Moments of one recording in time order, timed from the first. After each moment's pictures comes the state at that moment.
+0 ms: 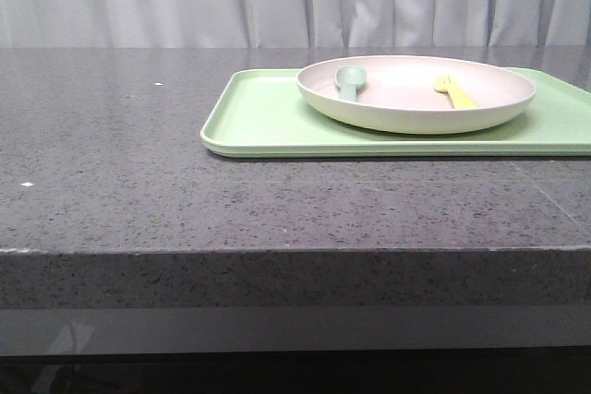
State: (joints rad) left arm -0.38 0.65 -0.80 -0.40 0.81 0.28; right arm 0.04 0.55 -0.78 0.08 0.78 0.04
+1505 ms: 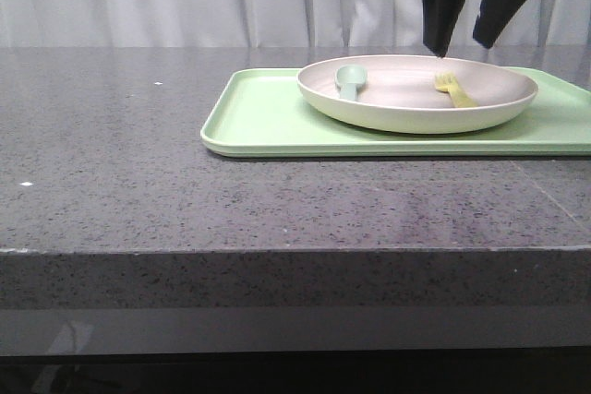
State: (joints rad) left arm -0.38 0.65 -0.80 -0.40 0.81 0.28; right arm 0.29 1.89 -1.81 0.00 1.24 0.19
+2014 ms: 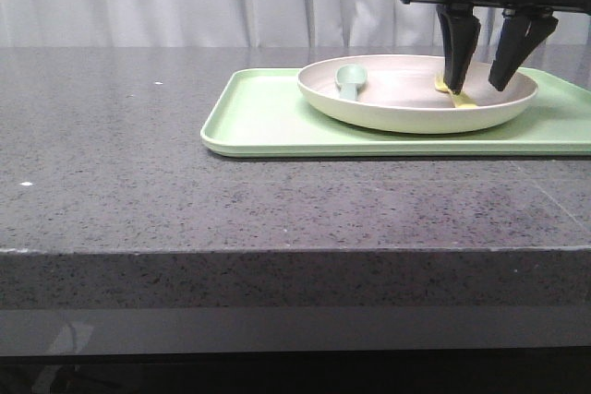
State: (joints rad) left arm -0.38 0.65 -0.80 -0.40 0.81 0.28; right arm 0.20 1.97 -1.81 0.07 1.24 0.27
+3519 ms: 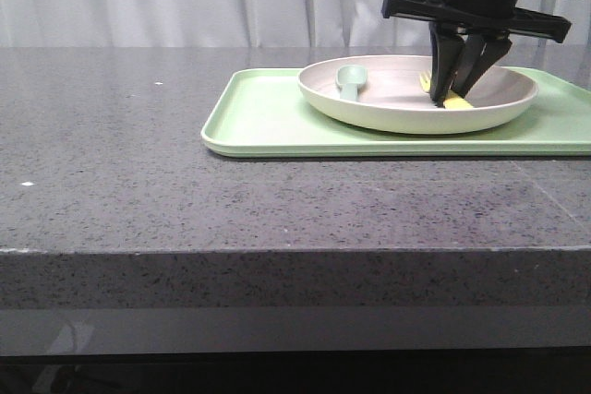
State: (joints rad) left arm -0.38 0.65 -0.80 -0.40 0.81 0.28; right arm 0.20 2.03 -1.83 0.11 1.14 0.28
